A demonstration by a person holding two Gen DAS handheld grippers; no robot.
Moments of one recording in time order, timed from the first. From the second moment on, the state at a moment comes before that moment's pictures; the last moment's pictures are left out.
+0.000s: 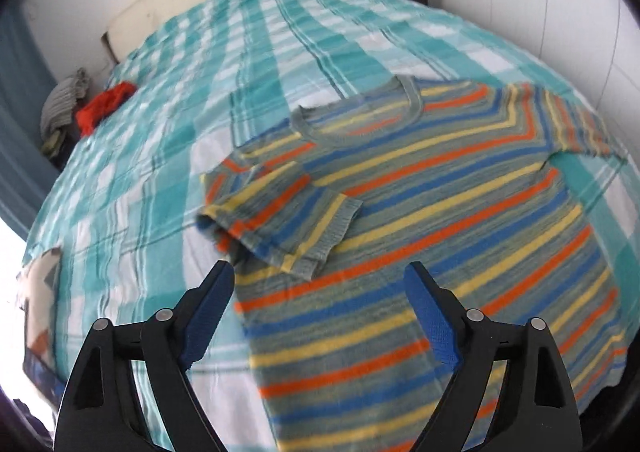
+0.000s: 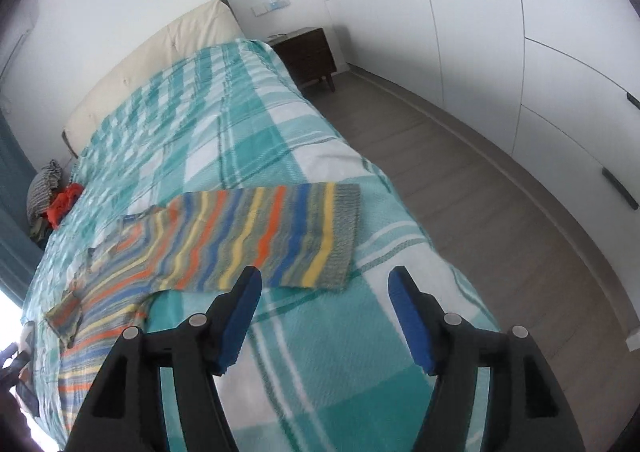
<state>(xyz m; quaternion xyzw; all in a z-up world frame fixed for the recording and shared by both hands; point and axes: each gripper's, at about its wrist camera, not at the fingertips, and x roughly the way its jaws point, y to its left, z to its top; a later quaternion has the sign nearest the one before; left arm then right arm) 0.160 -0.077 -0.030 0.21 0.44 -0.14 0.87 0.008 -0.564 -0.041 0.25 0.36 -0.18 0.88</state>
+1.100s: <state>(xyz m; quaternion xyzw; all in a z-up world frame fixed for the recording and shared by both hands) 0.226 0.254 -0.052 -0.17 0.53 0.14 0.82 0.016 -0.437 -0.087 0.18 0.44 -0.05 0.88</state>
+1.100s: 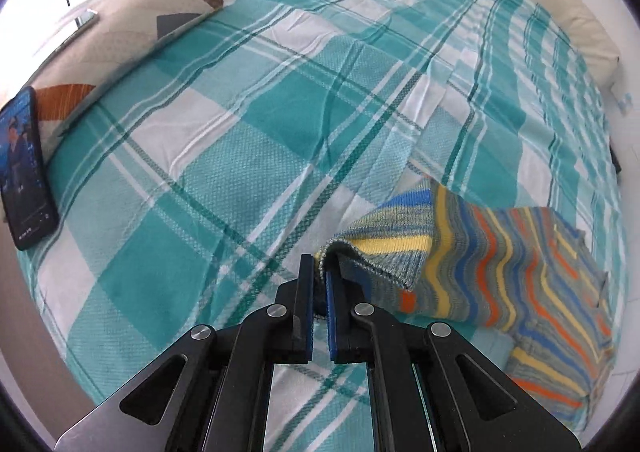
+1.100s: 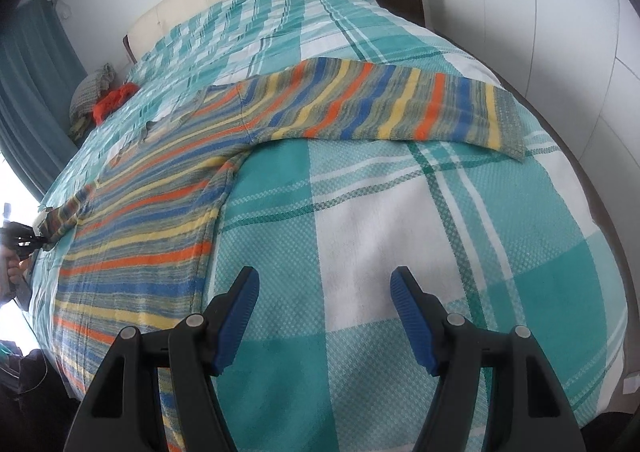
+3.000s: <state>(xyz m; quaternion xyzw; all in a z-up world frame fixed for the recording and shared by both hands) 0.171 0.165 -0.113 -0.03 0.44 0.03 0.90 0.029 -0.424 -0.119 0.13 0.43 -0.21 0.87</state>
